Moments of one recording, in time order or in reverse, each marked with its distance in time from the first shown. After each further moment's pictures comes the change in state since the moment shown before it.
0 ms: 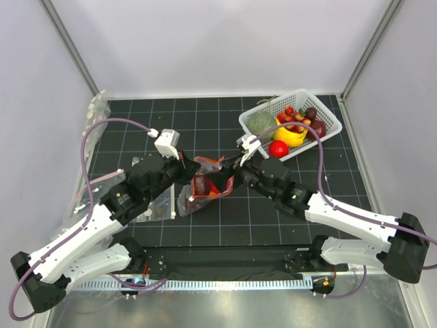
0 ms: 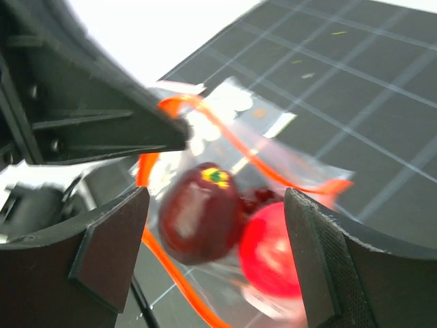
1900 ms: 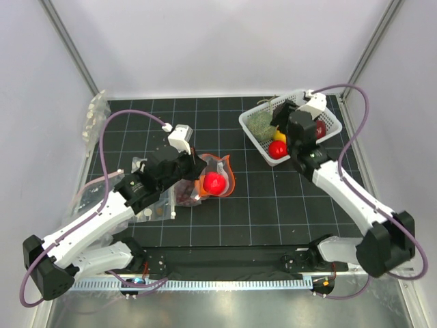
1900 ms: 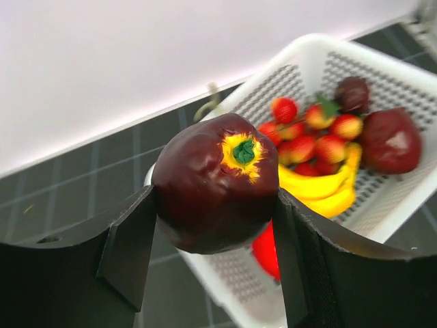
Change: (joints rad) left arm 0.009 0.152 0.061 -0.007 0.011 0.026; right arm -0.548 0.144 0.282 -0.251 0.583 0.119
